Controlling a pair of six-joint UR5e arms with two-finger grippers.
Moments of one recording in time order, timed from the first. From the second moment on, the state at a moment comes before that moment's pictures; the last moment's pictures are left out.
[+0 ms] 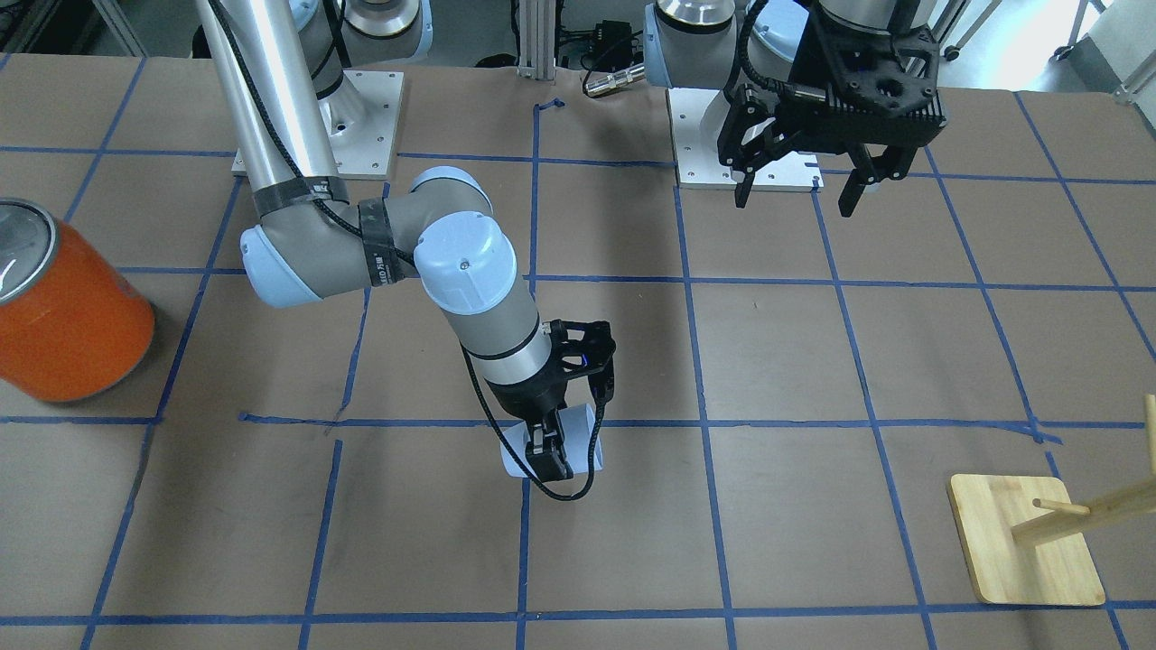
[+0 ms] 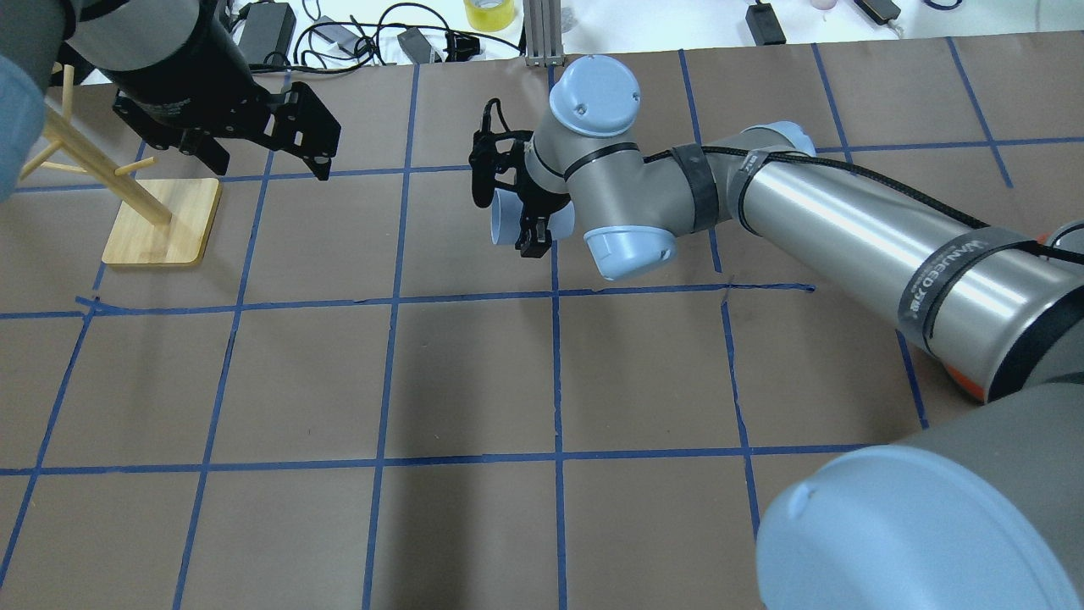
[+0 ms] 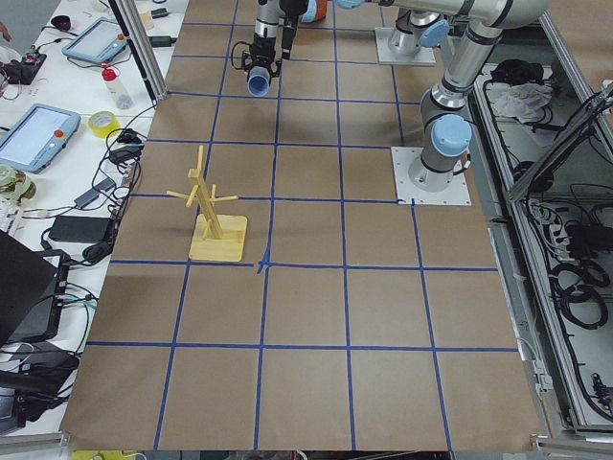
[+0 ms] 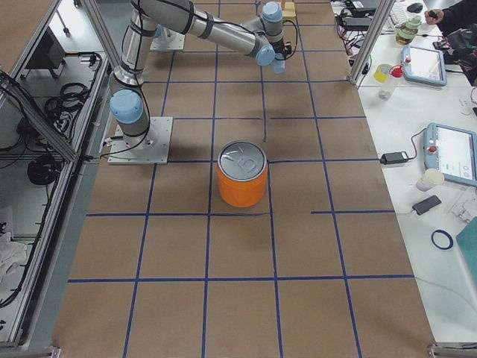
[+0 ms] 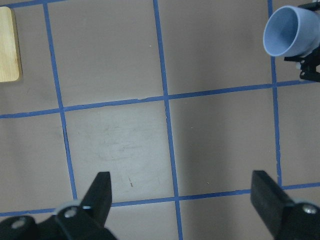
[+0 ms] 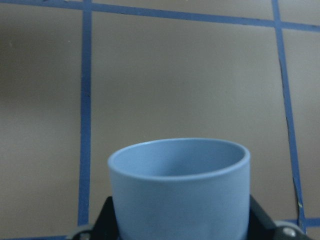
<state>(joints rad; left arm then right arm) -1.60 -1.52 -1.52 -1.53 1.59 0.07 1.91 -1.03 1.61 -2.45 -1.34 -1.27</state>
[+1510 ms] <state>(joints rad) -1.55 -1.50 -1.53 -1.62 1.51 0.09 1.91 -1.08 1.64 -2.39 -1.33 -1.25</state>
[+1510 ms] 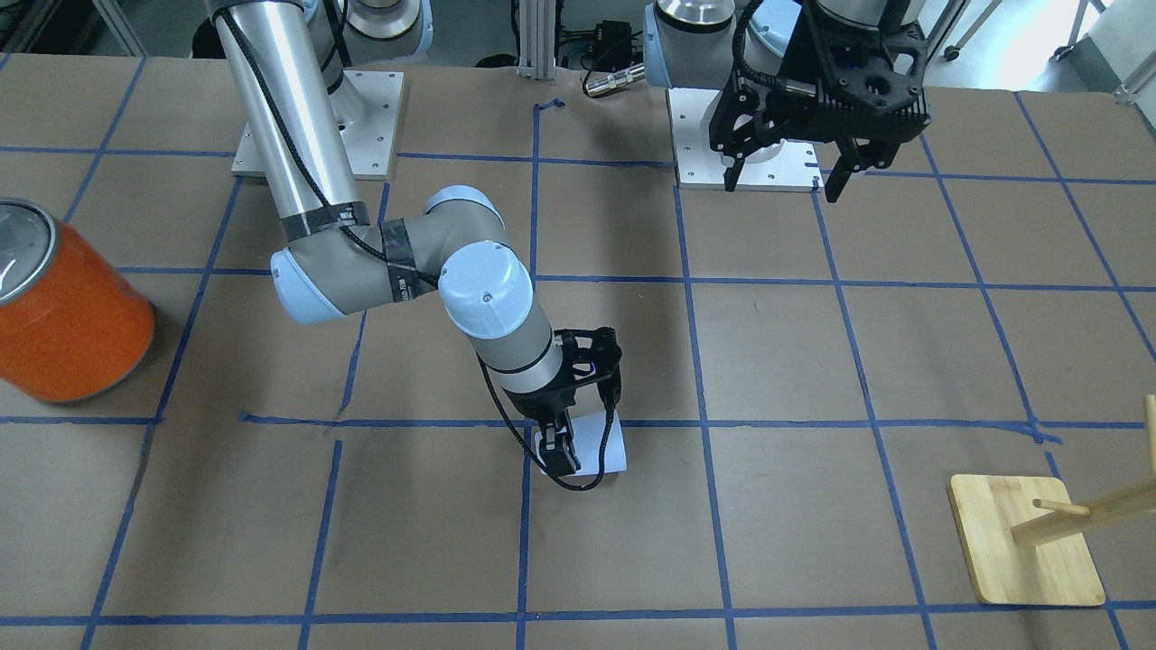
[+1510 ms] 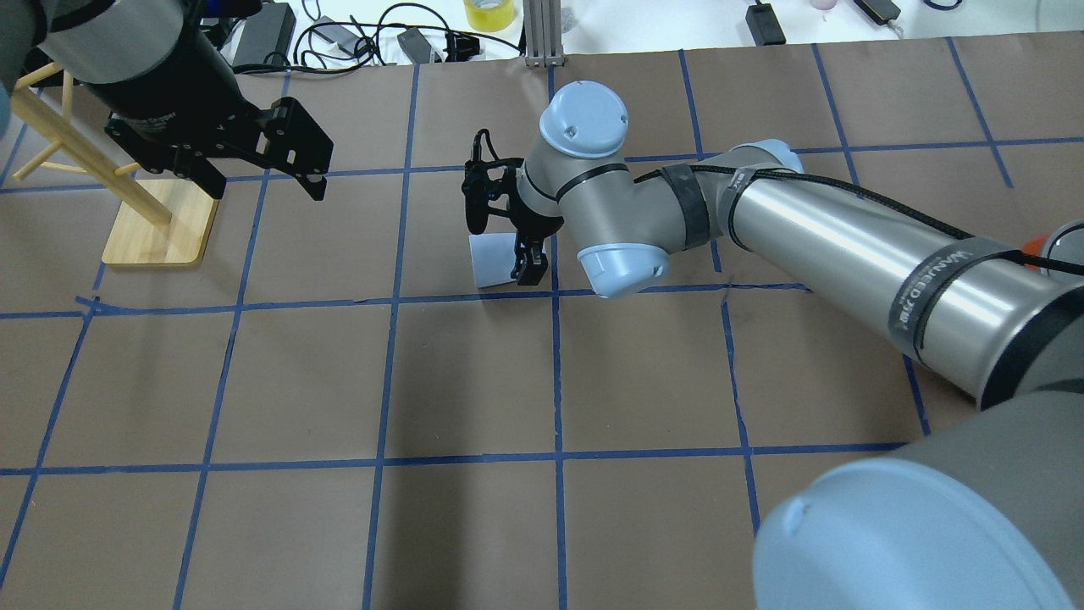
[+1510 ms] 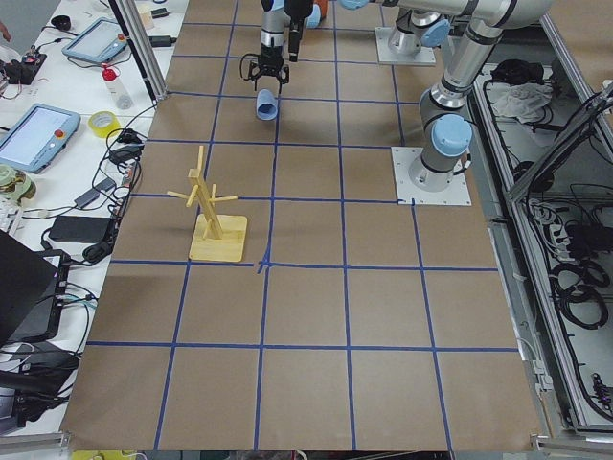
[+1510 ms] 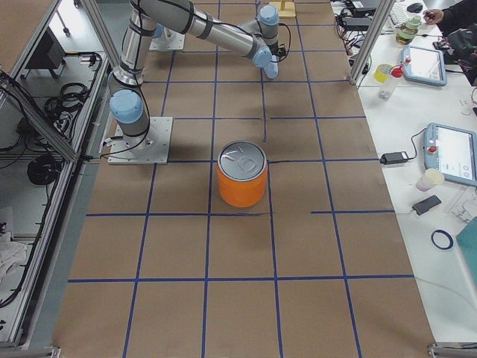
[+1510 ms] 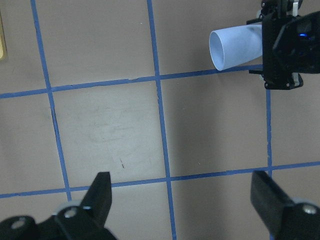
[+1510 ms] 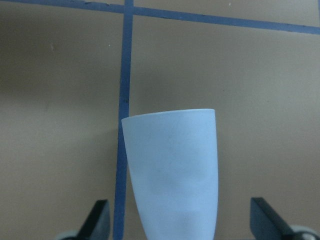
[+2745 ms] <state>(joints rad) -1.43 -1.80 -1.76 -1.26 1.09 0.27 1.66 -1.54 1.63 -1.94 -1.38 -1.00</state>
